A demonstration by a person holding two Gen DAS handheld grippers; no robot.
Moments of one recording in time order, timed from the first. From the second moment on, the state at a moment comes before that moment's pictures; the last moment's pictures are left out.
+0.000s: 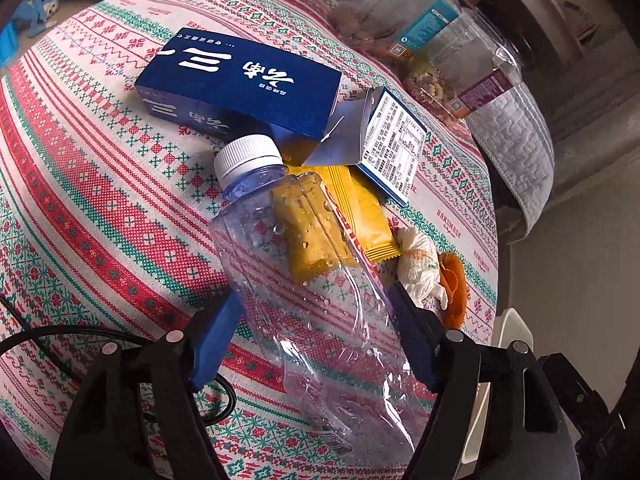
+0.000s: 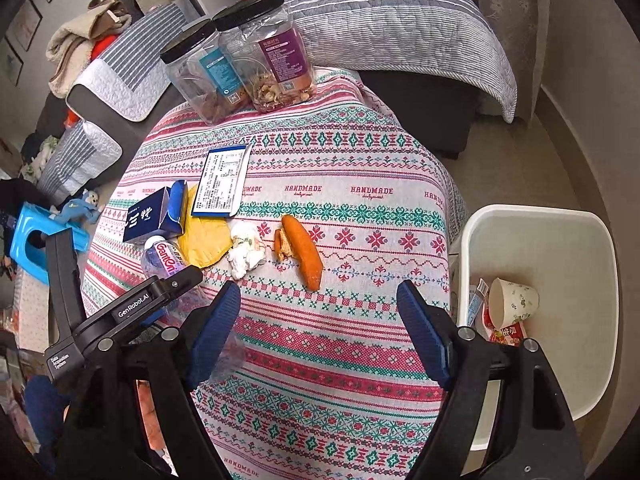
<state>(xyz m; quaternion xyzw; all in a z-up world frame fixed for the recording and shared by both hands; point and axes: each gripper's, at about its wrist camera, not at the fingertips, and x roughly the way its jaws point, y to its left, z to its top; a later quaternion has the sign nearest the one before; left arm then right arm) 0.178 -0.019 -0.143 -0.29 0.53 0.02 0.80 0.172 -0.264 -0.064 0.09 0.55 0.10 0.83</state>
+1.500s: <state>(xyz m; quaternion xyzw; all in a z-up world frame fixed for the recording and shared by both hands) 0.116 -0.094 0.011 -0.05 0.41 -0.19 0.89 0.134 -0.315 -0.027 0.16 0.50 0.06 0.85</state>
